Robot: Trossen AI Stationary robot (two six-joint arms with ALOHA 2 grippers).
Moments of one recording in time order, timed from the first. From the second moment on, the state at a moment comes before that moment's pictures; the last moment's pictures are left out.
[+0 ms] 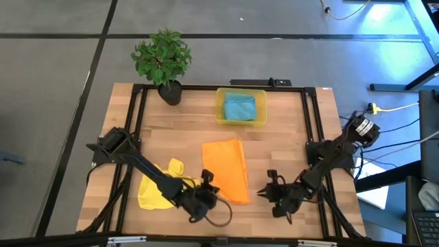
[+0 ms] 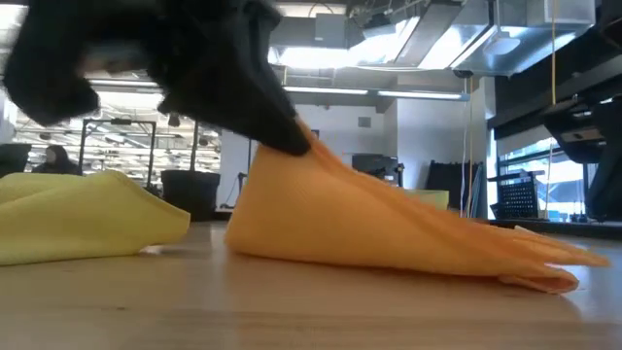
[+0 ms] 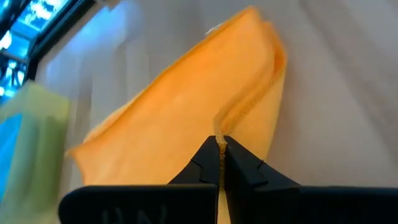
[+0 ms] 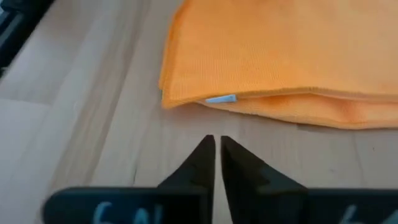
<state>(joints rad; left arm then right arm) -0.61 1.95 1.26 -0.25 -0.69 0.01 0.81 1.59 0.61 0.09 0.54 0.48</state>
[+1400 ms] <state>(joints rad) -0.37 1.60 0.75 0.36 -0.66 -0.23 0.68 2.07 0.80 0.58 0.96 -0.06</state>
